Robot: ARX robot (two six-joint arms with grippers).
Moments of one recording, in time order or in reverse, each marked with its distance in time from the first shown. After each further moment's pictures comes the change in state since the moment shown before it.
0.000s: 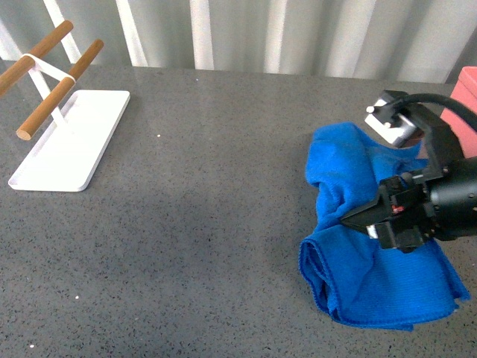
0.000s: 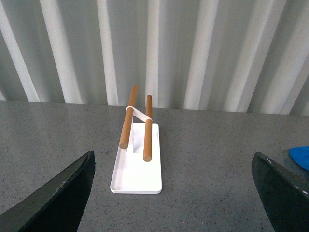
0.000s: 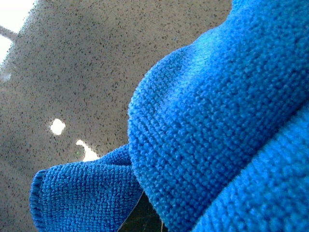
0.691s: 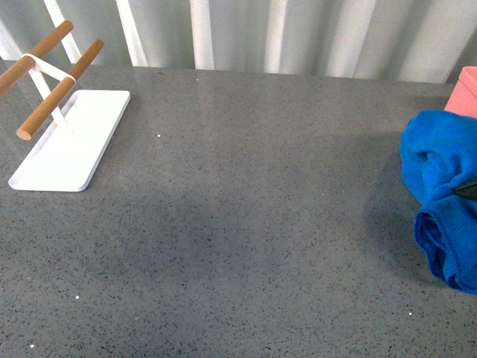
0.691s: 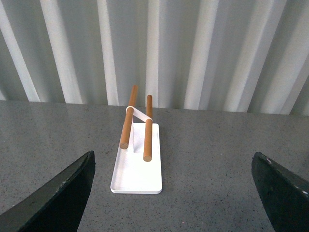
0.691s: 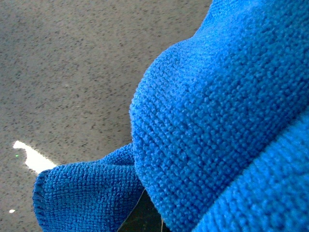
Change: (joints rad) left arm 0.000 0.000 0.000 0.000 0.000 0.000; right arm -0.288 -0.070 0.077 -0.179 0.058 -0.255
